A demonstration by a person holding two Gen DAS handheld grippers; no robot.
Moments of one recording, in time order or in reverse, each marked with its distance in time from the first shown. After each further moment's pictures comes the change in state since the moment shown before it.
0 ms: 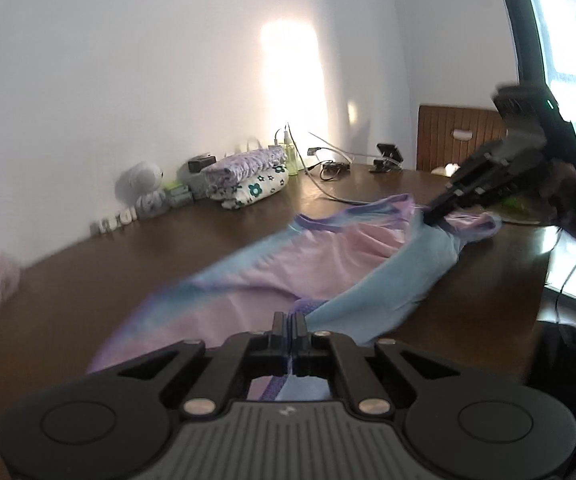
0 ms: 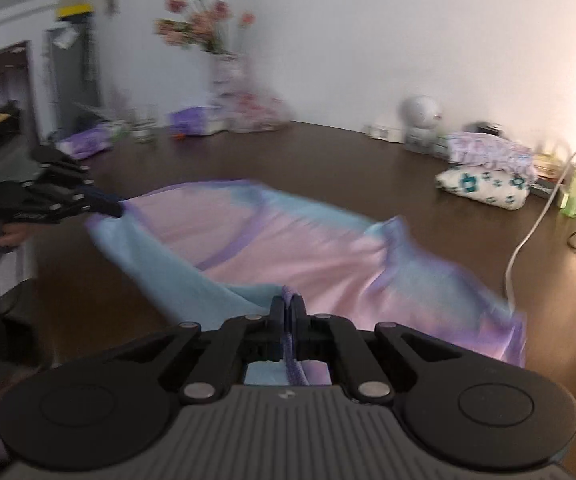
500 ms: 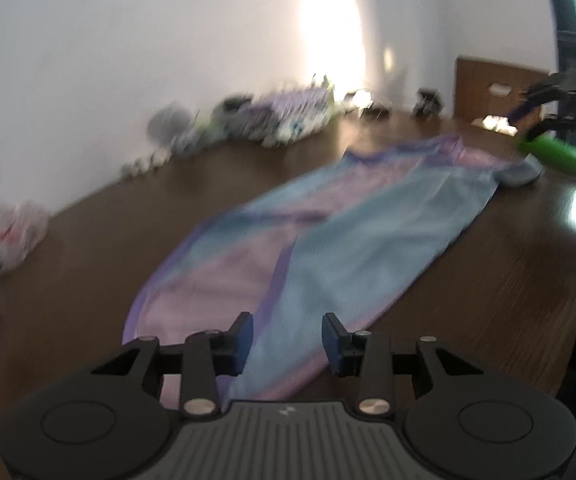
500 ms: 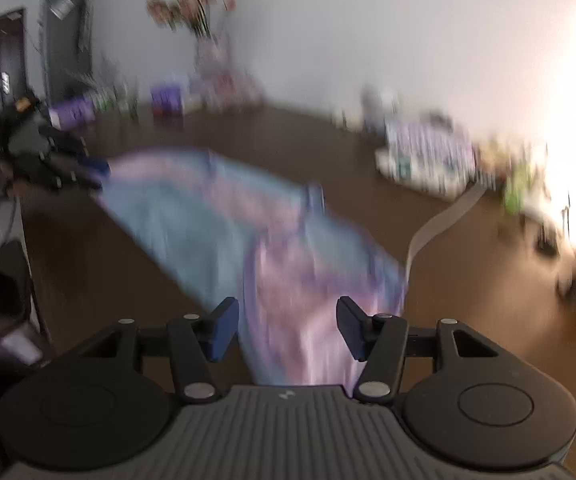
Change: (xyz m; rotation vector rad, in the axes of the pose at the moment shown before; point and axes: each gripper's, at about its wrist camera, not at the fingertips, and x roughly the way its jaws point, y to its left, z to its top) left arm 0.001 0.018 -0.034 -0.062 0.175 0.090; right arm -0.079 -0.068 -0.038 -0.092 0.088 -0.020
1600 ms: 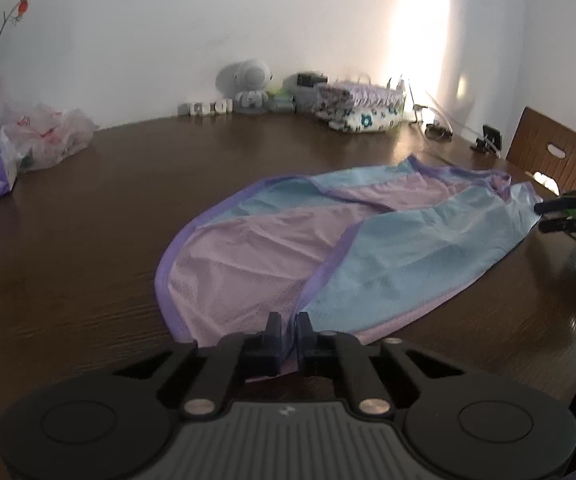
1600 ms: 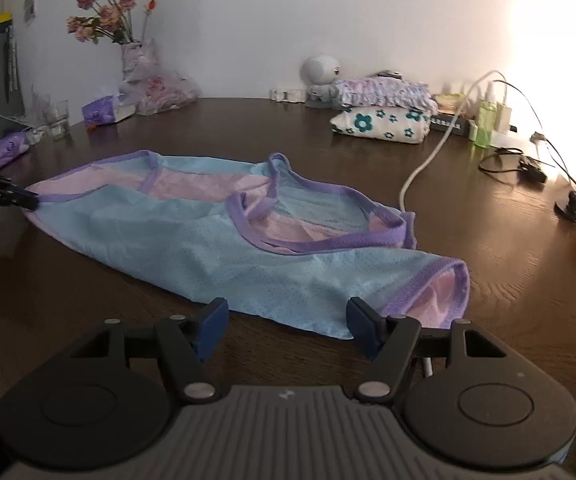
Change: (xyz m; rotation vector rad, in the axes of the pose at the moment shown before) left arm -0.011 0.043 -0.019 -0.294 0.002 0.018; right arm 0.056 0.029 -0.018 0.231 -0.039 -0.158
